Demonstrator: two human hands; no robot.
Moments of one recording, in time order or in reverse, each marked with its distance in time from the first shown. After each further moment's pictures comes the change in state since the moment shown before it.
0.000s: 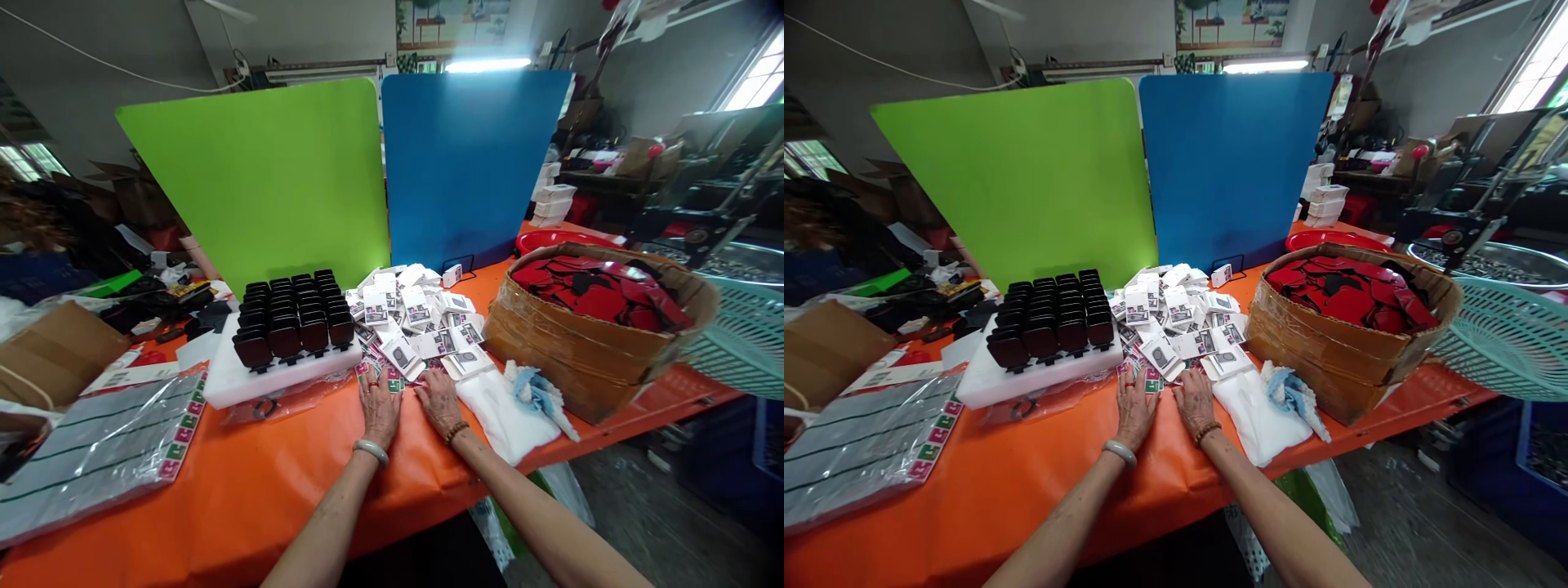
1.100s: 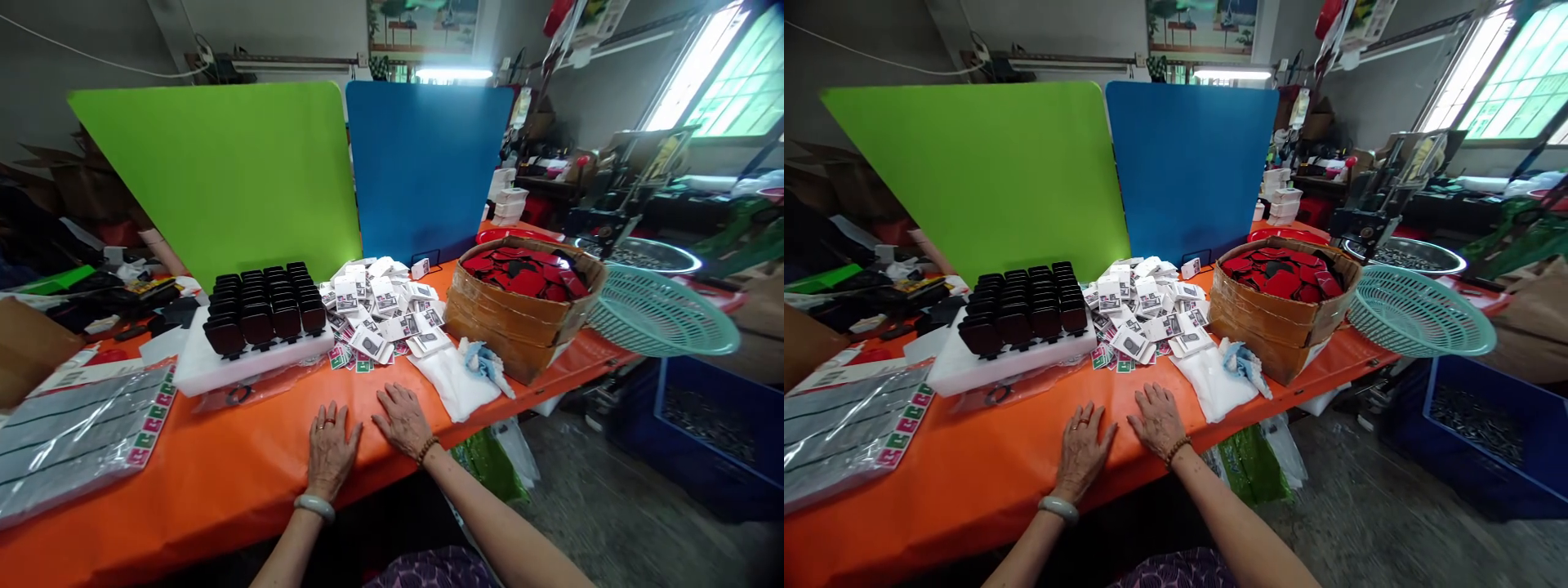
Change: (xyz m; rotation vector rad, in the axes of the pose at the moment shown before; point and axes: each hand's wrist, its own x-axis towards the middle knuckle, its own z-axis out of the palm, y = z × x) left_hand -0.103 -0.021 -0.054 0.303 -0.057 0.144; right_hand -0.083 -0.035 -0.035 -0.108 -0.226 -0.181
